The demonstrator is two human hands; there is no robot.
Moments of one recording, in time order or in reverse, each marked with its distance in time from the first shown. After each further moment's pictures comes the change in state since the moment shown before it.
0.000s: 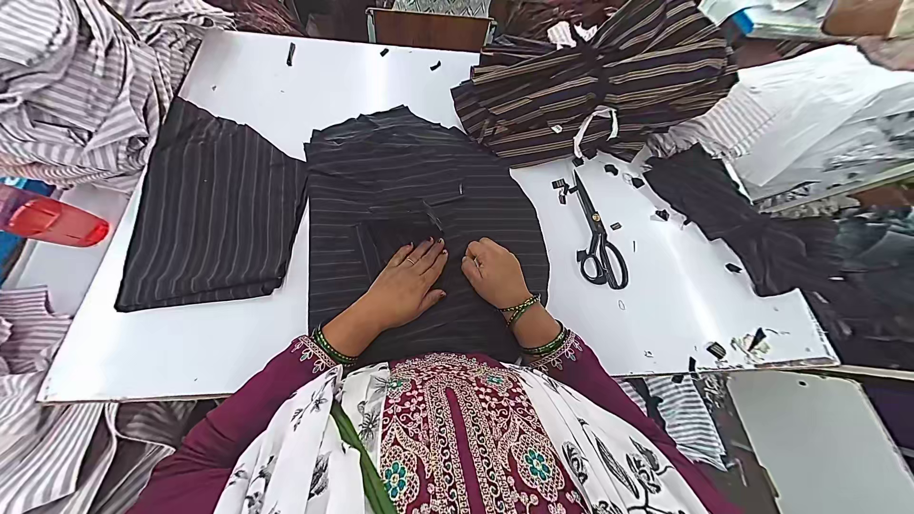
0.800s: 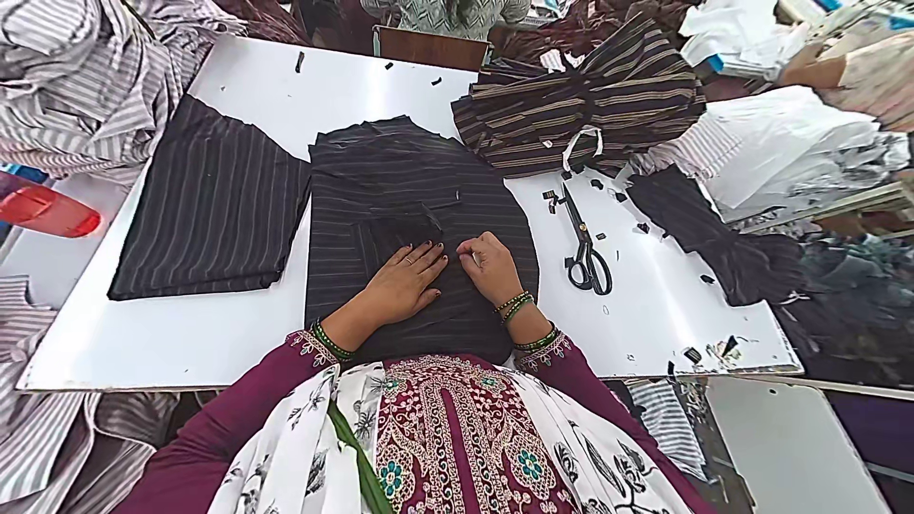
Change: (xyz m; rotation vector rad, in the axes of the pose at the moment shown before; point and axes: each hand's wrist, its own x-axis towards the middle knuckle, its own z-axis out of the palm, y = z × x) left_hand 0.003 0.003 -0.006 -0.037 -0.072 -0.018; right_hand 0.002 0.013 0.004 0.165 0.211 -0.096
